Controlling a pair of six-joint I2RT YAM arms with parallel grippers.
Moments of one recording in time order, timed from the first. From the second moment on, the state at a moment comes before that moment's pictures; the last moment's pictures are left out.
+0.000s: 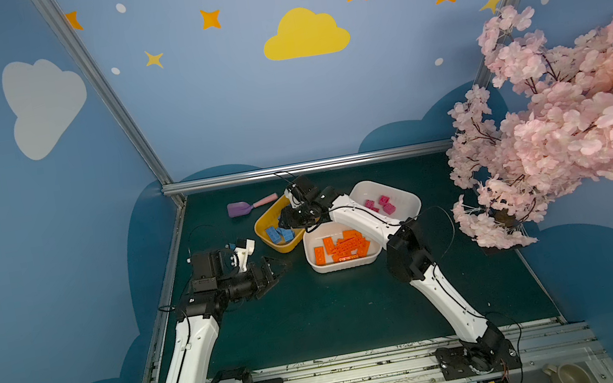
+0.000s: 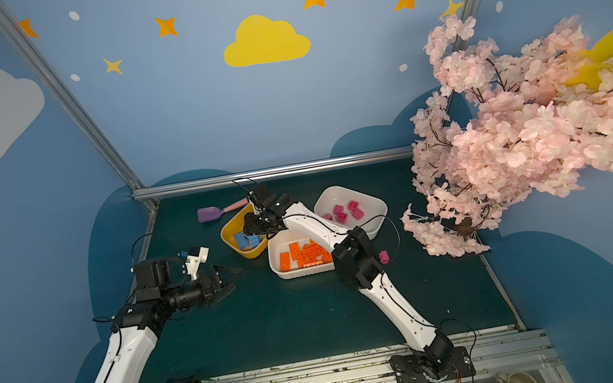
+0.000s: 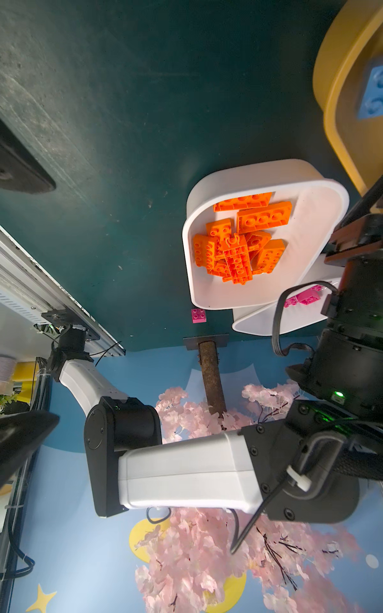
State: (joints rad) left arm 0.00 0.95 0.73 -0.59 0.98 -0.55; right arm 0.77 2.56 2.46 -0.74 -0.25 0.61
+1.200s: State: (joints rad) left arm -0.04 0.94 0.71 -0.53 1.02 -0.60; right arm 0.30 1.48 1.09 -0.94 0.15 0.24
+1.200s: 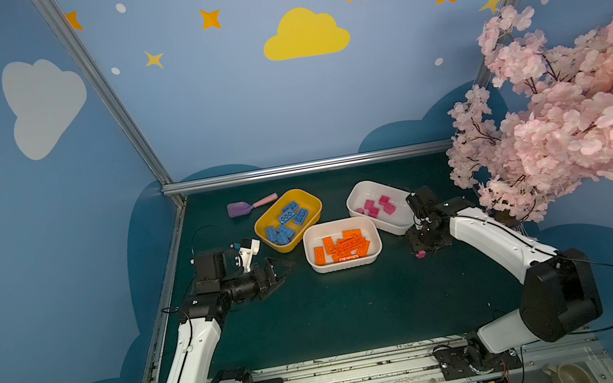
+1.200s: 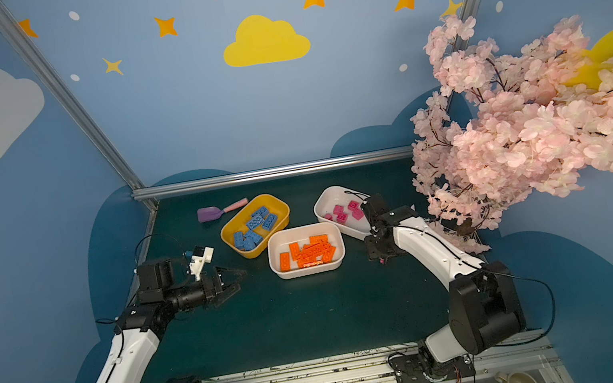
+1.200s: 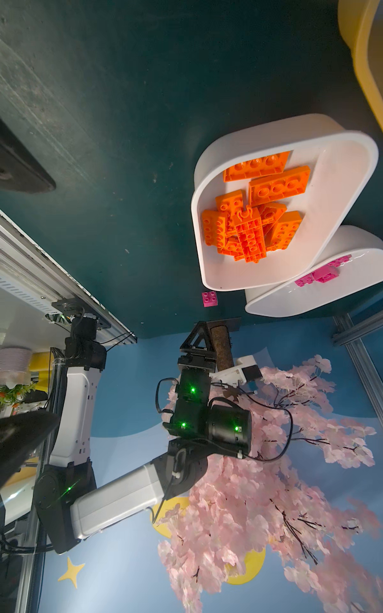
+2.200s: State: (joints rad) left arm -0.04 0.96 0.70 -0.51 1.02 -0.59; right arm 0.19 1.72 1.15 -0.91 0.02 0.21
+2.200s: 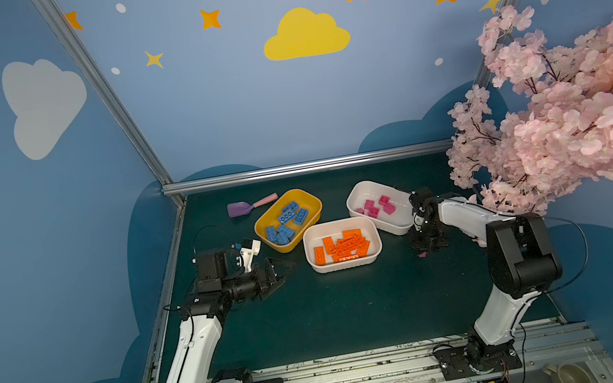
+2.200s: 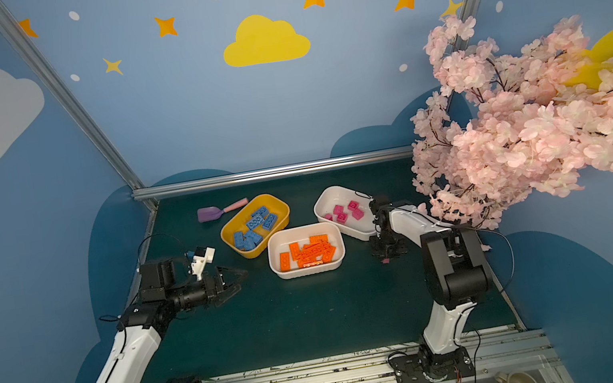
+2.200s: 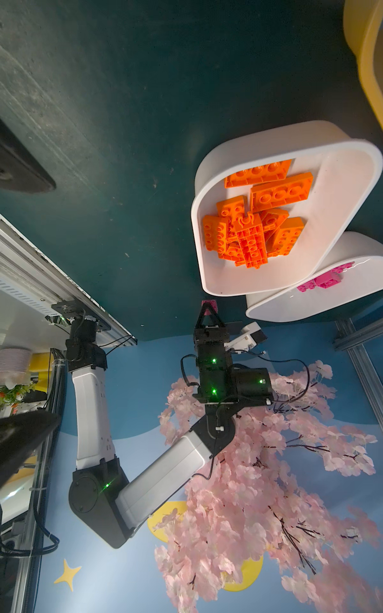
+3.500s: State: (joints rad) left arm -0.03 1.05 0.83 -0.61 0.78 -0.46; right arm 0.11 1.98 1.70 -0.96 -0.14 0.17
